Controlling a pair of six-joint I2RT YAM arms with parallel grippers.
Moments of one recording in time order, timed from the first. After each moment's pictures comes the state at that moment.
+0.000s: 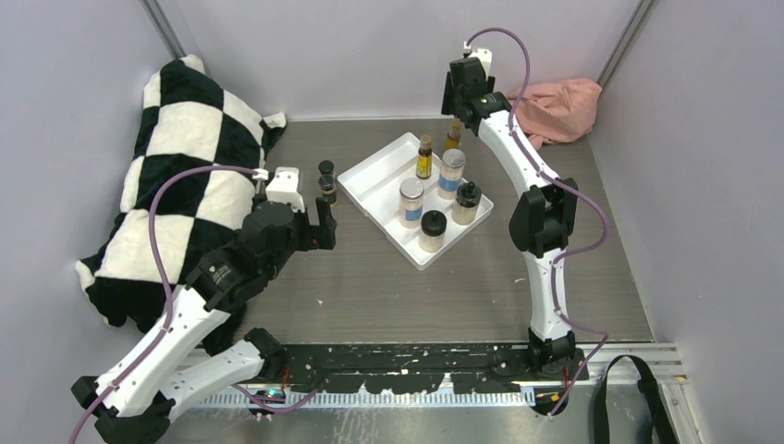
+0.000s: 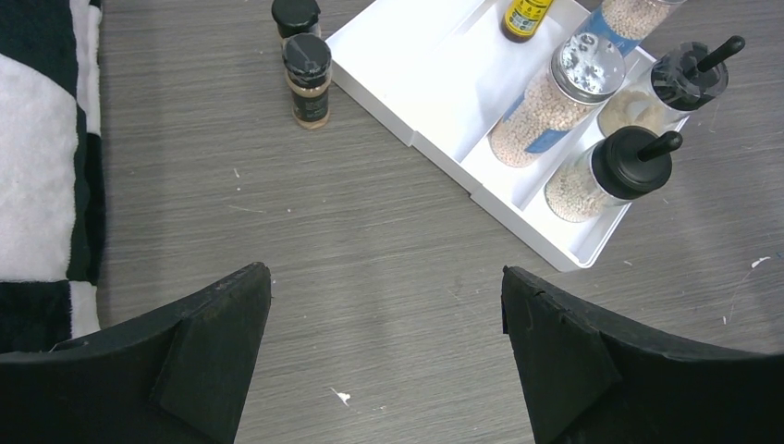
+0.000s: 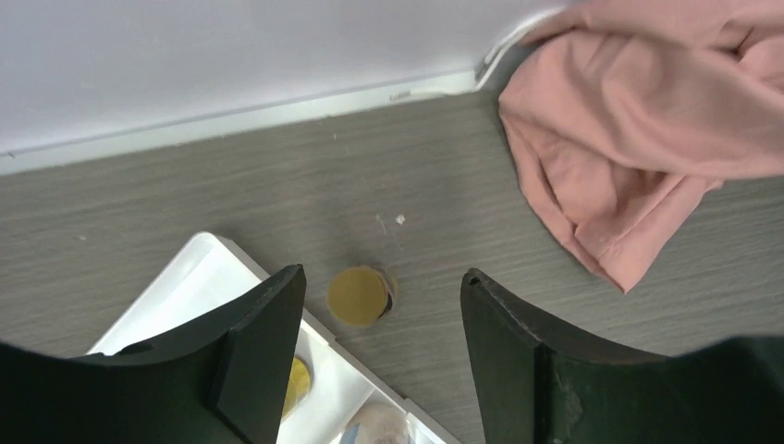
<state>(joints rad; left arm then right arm) -0.72 0.80 1.02 -0.69 -0.43 -0.37 0.34 2.23 2.28 -0.58 0.45 0.28</state>
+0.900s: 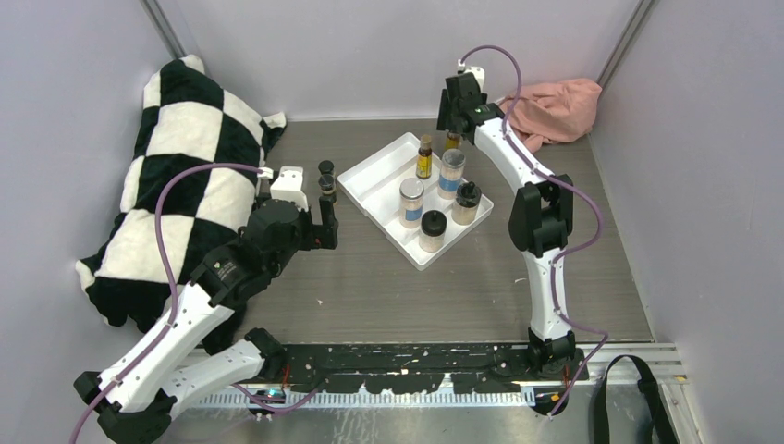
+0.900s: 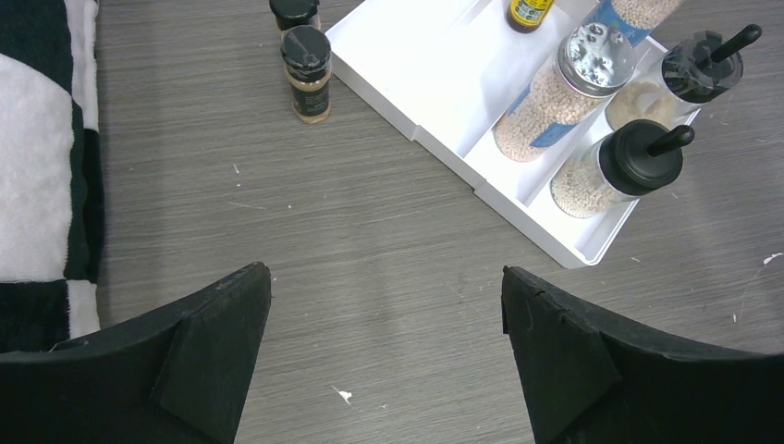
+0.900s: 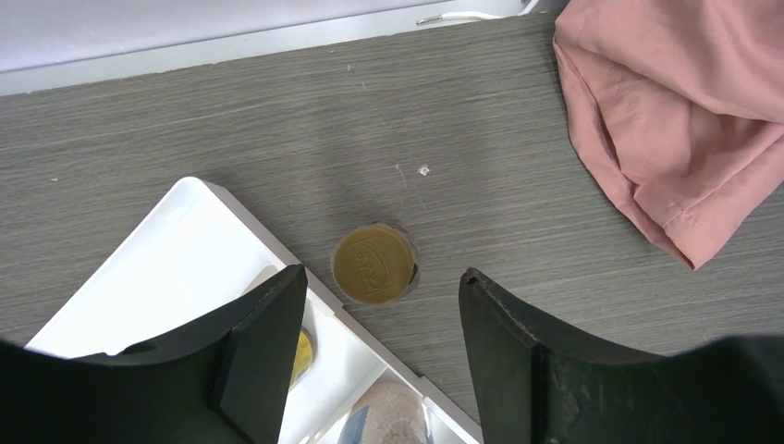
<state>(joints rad) -0.72 0.82 1.02 -0.68 -0.43 -0.37 0.34 2.25 2.14 -0.55 0.36 0.32</state>
